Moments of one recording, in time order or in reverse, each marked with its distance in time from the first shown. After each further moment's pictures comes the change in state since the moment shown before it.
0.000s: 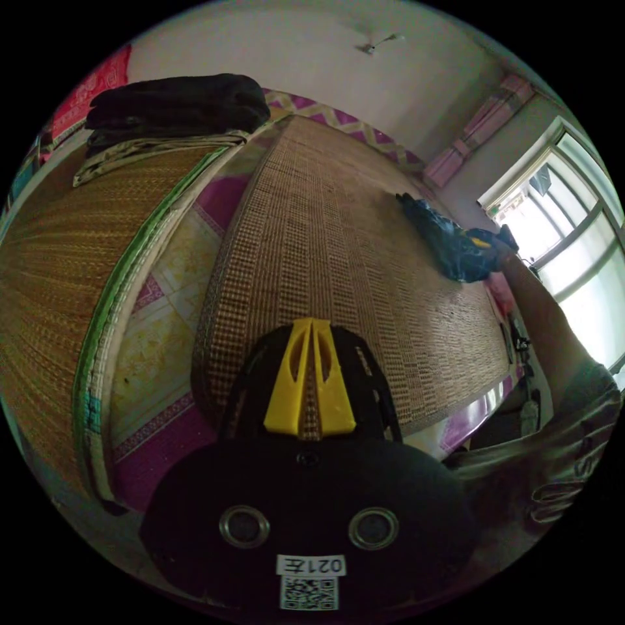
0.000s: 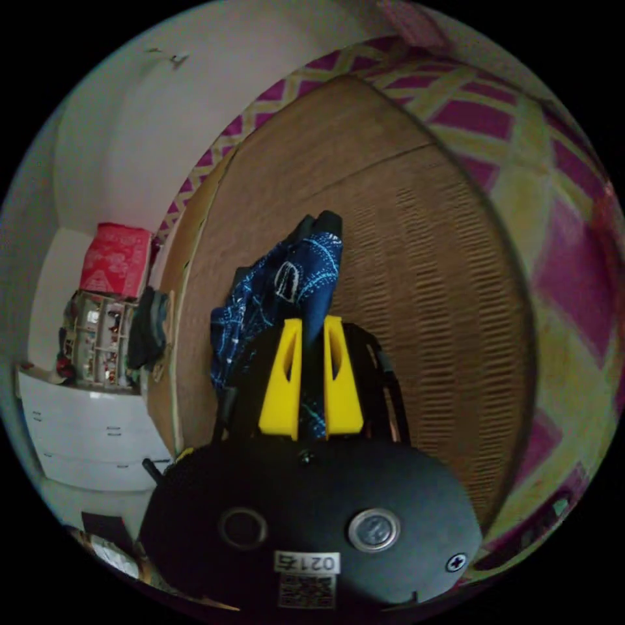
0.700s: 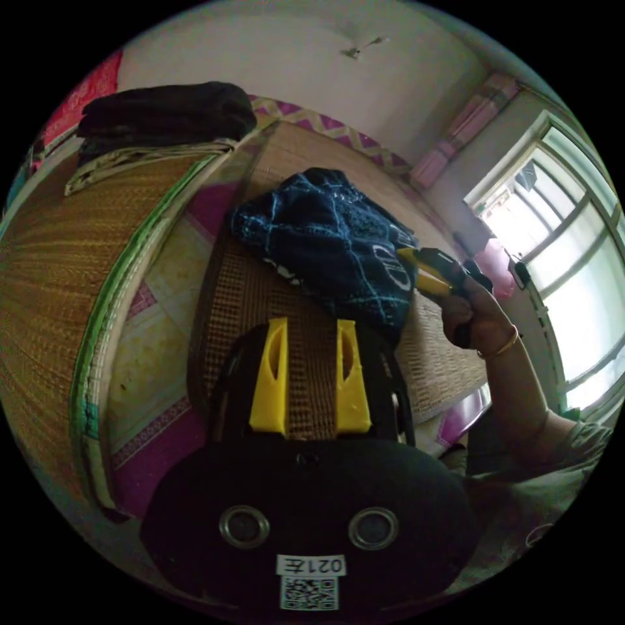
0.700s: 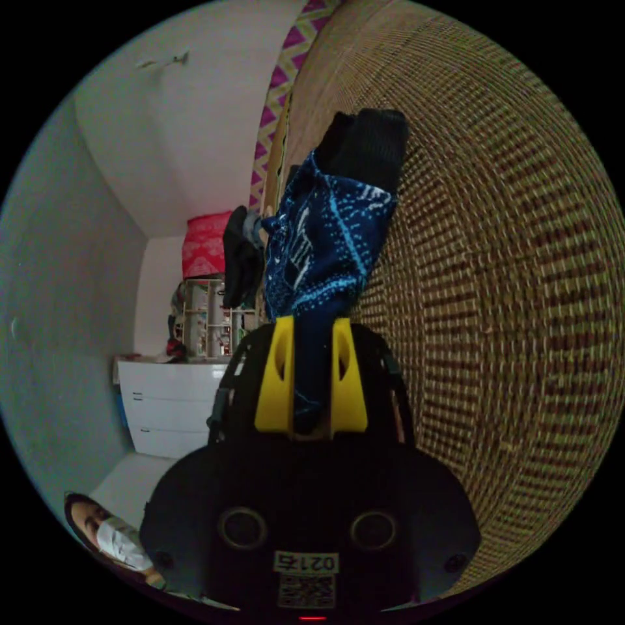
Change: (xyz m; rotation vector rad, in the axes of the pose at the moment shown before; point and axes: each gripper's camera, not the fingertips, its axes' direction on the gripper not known) left arm -0.018 -0.030 -0.024 0.031 0.040 0.025; right arm -0.154 0.300 0.092 -0.140 -0.580 0.121
